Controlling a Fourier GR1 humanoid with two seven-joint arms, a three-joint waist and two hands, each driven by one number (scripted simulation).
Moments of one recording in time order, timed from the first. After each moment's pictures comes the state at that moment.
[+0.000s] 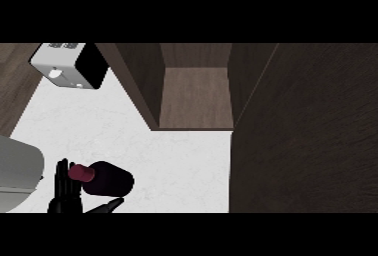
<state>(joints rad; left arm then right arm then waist) 0.25 0.03 0.07 -1.31 0.27 0.15 -0.54 0.06 -0.08 -0.04 -2.37 -0.28 0.25 0.42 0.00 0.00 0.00</state>
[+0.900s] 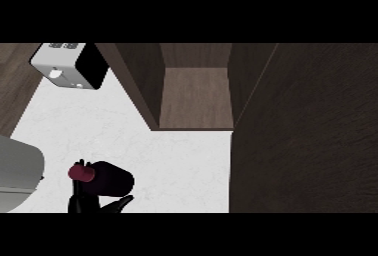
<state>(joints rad) 0.08 0.01 0.13 -0.91 0.37 0.01 -0.78 0.08 -0.07 -0.05 -2.38 -0.26 0.28 0.40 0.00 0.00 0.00</state>
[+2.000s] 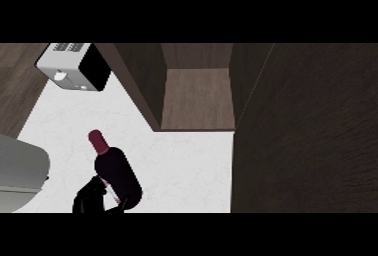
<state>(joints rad) 0.04 0.03 0.10 -0.80 0.37 -0.10 -0.91 0.07 -0.07 -0.05 -2.37 -0.27 0.28 0.42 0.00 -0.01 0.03</state>
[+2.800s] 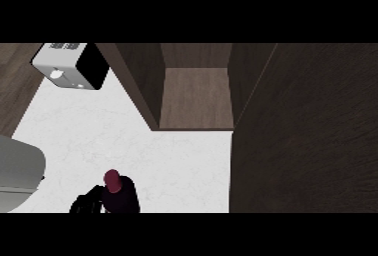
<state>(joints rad) 0.13 0.11 -0.02 -0.90 0.31 -0.33 -0.87 0.06 -0.08 -0.10 -2.32 -0.28 0.30 0.37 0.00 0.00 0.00</state>
